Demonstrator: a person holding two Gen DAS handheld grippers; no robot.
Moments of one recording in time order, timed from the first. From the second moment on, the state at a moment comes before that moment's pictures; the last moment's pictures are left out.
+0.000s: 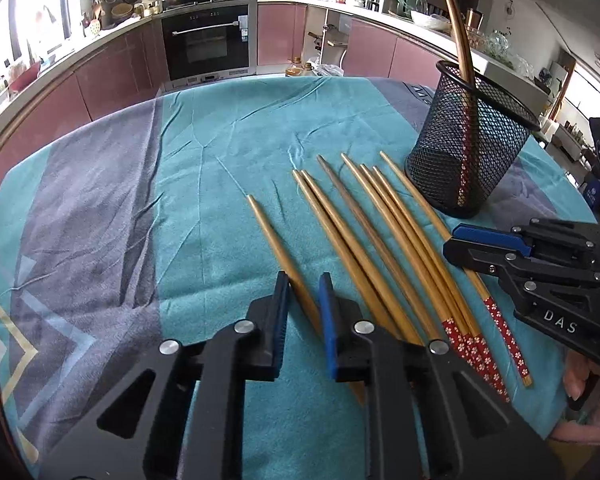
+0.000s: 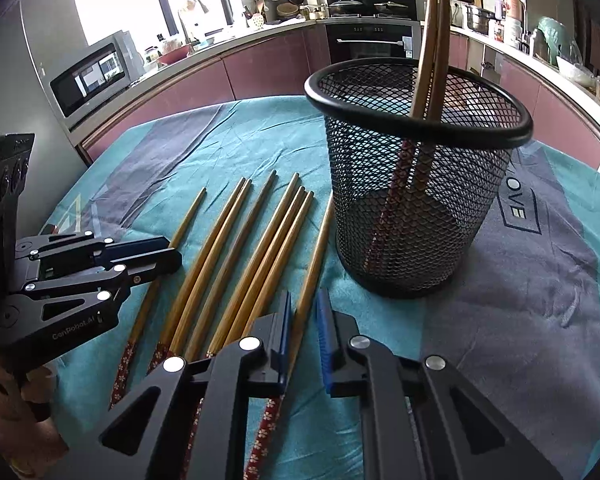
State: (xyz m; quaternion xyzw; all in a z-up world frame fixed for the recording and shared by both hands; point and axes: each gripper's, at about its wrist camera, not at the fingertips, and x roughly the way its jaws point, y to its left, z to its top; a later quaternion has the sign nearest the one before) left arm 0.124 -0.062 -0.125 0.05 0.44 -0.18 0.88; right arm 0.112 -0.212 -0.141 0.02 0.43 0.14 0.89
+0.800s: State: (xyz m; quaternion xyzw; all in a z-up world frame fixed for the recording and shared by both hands) left arm 0.095 -0.039 -0.078 -0.01 0.41 -0.24 0.88; right arm 0.081 -0.228 -0.096 0.06 0.37 0.19 0.91
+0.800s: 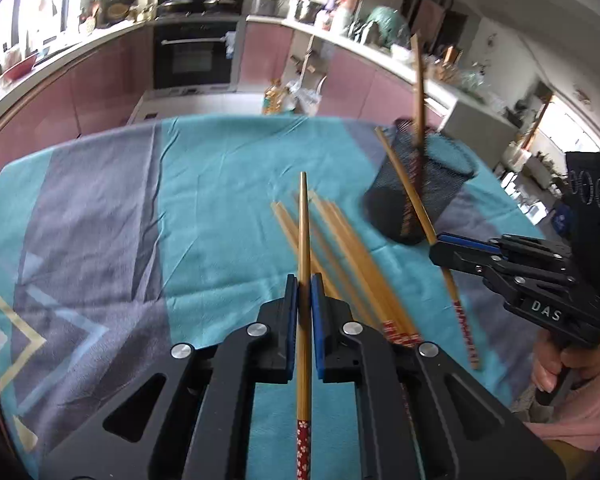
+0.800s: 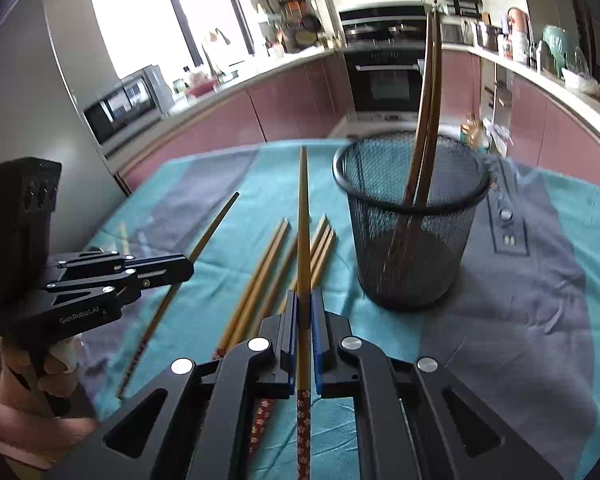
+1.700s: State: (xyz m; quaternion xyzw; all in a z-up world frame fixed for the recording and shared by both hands) left arm 0.081 -0.064 0.047 -0.06 0.28 -0.34 0.89; right arm 0.072 -0.276 -0.012 0.08 0.25 0.19 0.94
